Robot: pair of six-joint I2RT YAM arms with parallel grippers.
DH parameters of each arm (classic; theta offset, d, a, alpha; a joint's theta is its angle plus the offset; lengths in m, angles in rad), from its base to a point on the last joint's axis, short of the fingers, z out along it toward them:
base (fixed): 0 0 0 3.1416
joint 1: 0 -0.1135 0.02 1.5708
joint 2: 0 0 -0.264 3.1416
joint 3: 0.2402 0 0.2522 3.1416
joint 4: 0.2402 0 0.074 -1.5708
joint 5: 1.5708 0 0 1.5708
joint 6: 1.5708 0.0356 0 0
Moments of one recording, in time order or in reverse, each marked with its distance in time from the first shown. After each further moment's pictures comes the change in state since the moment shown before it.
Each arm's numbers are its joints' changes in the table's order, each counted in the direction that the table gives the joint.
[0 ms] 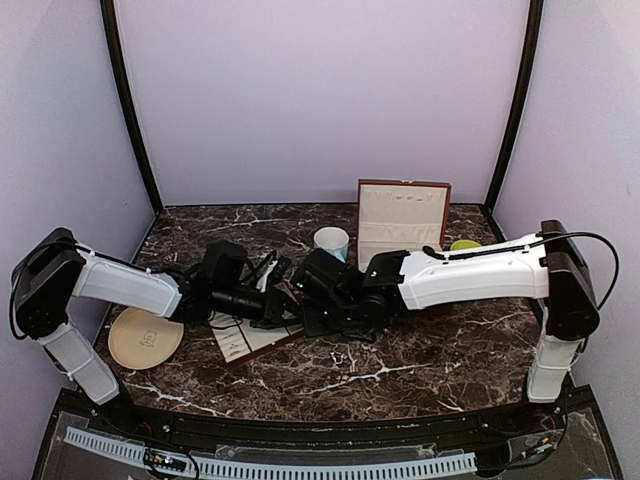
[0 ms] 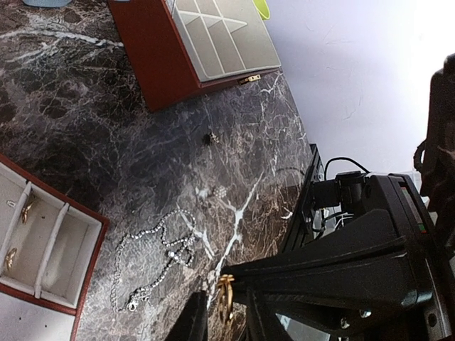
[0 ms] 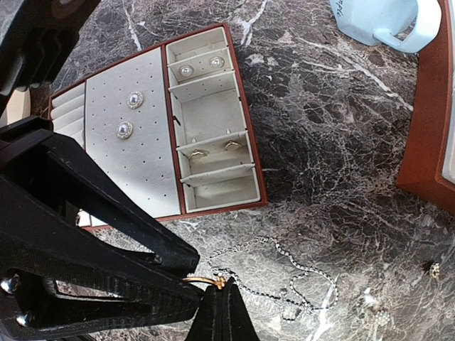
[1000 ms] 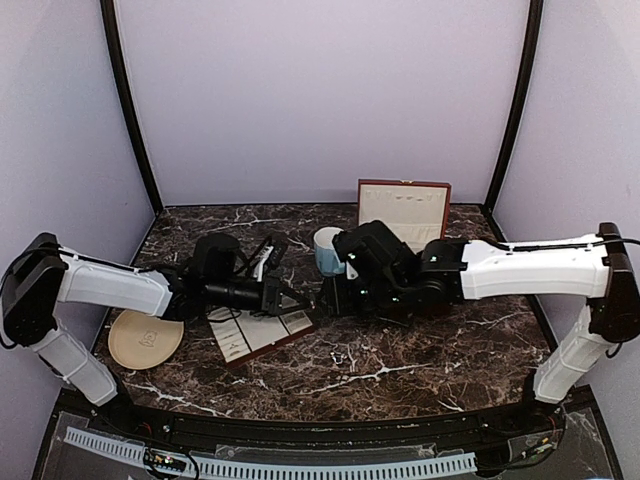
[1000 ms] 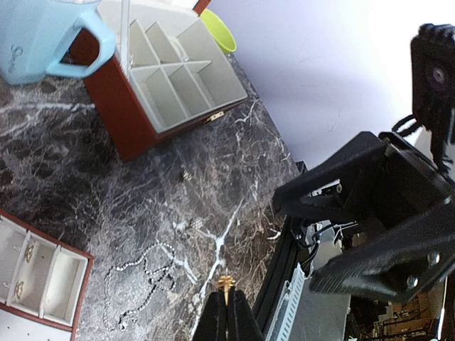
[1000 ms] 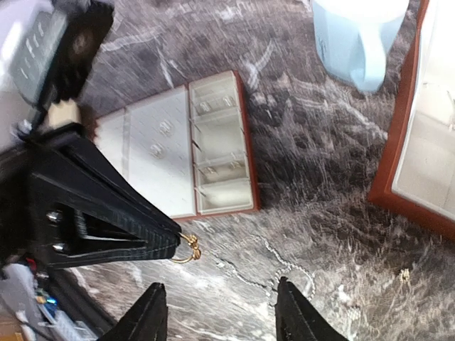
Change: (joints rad) left arm 0.008 -0.064 0.003 -0.031 -0.042 0.040; right arm 0.058 -0.242 -0.177 -0.109 -0.062 -0.071
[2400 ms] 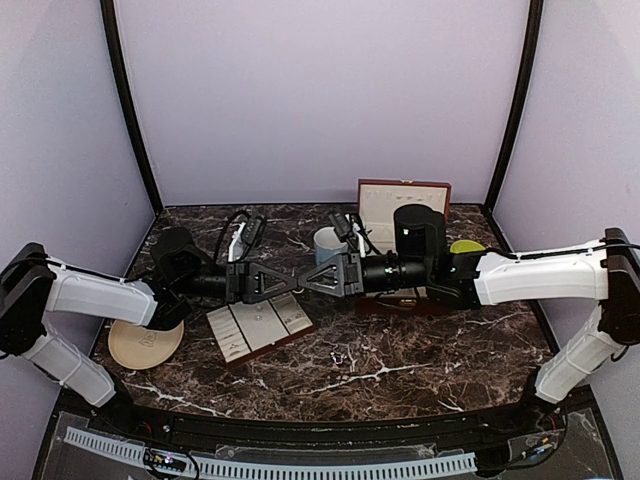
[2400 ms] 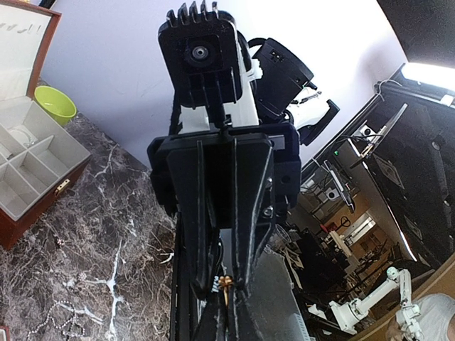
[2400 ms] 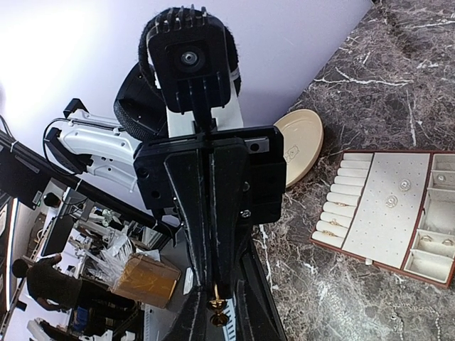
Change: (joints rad) left arm -0.053 -0.102 -0.133 -0.624 0.334 -0.141; right arm 0.171 -0.111 -0.280 -0.812 -0.800 0.044
